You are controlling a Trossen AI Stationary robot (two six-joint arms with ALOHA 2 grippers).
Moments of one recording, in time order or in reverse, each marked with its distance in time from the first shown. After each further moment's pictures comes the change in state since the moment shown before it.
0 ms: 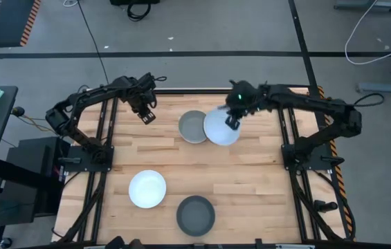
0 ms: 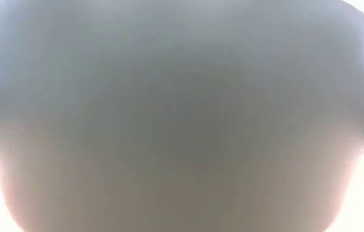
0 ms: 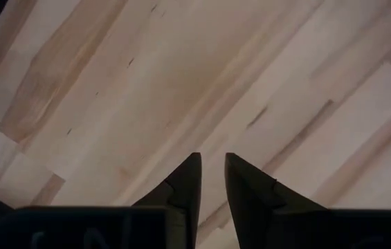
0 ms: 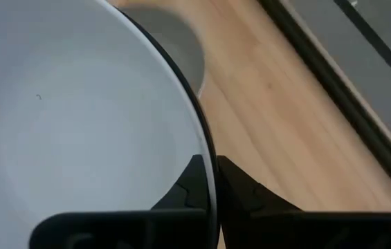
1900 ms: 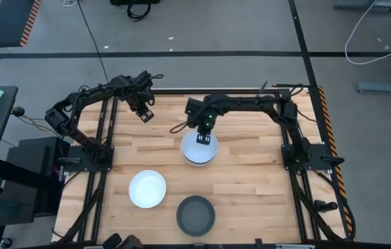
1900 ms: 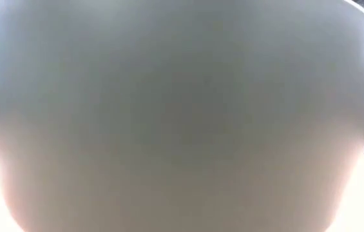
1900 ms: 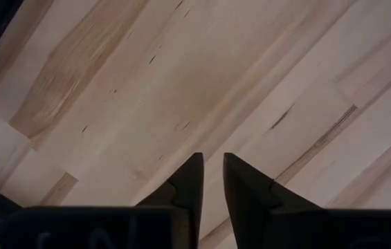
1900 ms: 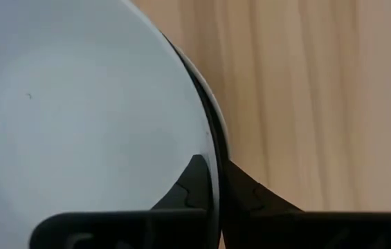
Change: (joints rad) left arm 0.051 0.001 -0.020 0.029 0.000 0.021; right arm 0.086 0.717 0.467 -0.135 -0.219 -0.235
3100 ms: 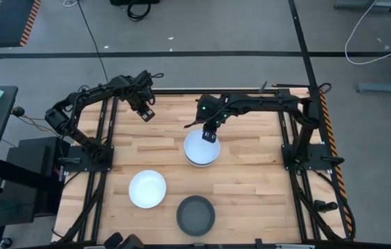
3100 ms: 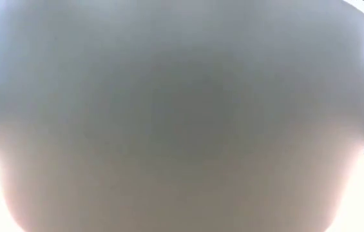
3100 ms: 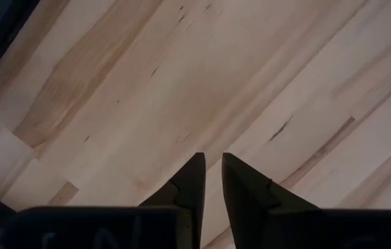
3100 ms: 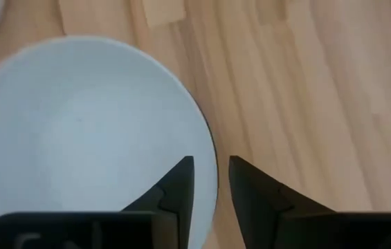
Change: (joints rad) left arm 0.000 0.000 0.000 0.031 0.001 -0.007; right arm -0.001 -0.282 -0.255 0.208 0.016 0.107
